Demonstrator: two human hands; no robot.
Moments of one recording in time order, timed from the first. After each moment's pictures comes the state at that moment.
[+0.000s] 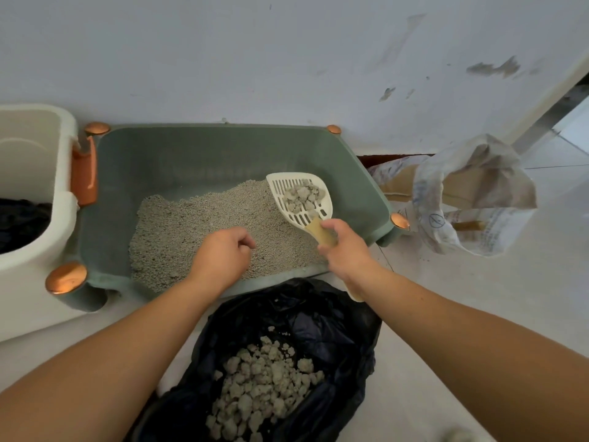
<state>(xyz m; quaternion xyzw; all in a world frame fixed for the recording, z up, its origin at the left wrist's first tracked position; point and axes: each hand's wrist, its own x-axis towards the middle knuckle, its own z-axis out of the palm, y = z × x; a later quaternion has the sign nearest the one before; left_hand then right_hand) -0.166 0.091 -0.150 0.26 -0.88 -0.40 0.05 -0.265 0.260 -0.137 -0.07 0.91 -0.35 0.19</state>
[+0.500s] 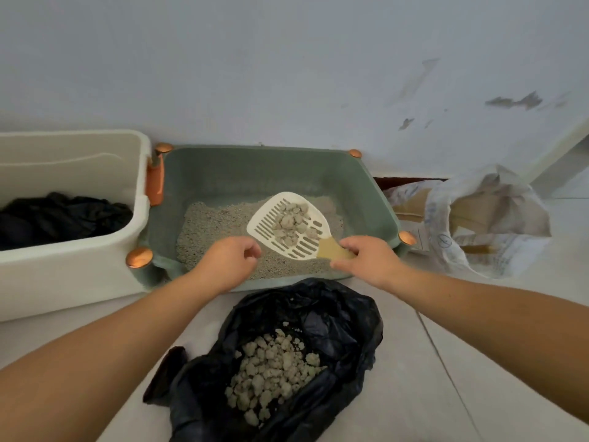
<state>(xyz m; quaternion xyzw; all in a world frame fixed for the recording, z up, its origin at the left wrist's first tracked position) -0.117 0.087 -0.099 0.25 -0.90 -0.35 -0.01 -0.251 0.281 -0.074 -0.27 0.92 -0.18 0.22</state>
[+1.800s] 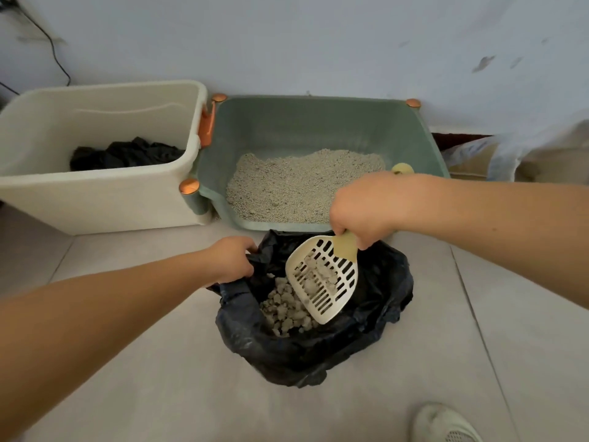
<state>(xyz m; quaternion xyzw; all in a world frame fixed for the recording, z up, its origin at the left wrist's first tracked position) -0.038 0.128 -0.103 0.39 -0.84 -0.33 -0.20 -0.205 0.246 -0.012 -0.65 0.65 0.37 0.11</state>
